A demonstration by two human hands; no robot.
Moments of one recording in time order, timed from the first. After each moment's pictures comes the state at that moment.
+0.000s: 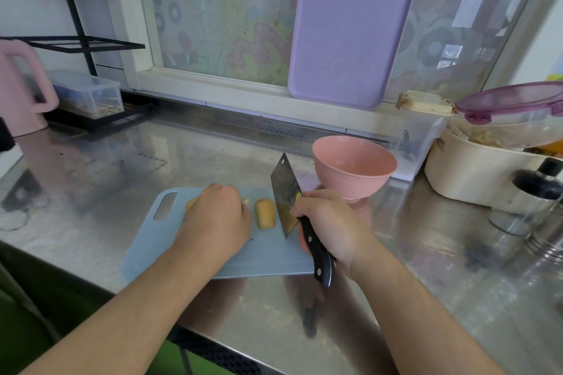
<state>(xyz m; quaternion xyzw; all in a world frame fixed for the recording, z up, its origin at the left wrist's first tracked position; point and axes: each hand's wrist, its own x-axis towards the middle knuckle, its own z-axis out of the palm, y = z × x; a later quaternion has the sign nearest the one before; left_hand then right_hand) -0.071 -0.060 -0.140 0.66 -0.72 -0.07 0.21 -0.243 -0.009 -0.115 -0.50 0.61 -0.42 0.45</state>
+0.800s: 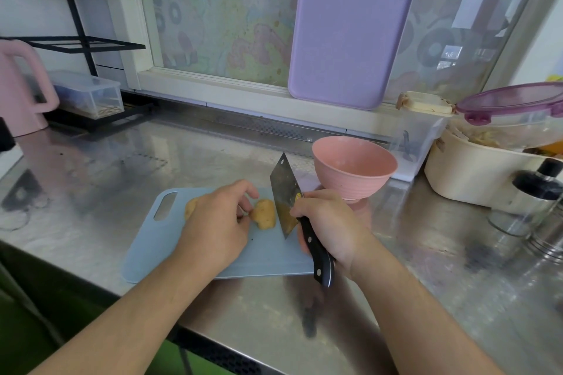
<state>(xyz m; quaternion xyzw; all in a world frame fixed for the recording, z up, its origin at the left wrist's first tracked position) -0.064 -0.062 -0.163 0.55 -0.75 -0.15 0.35 -0.244 -0.009 -0.116 -0.50 0.61 -0.42 0.45</state>
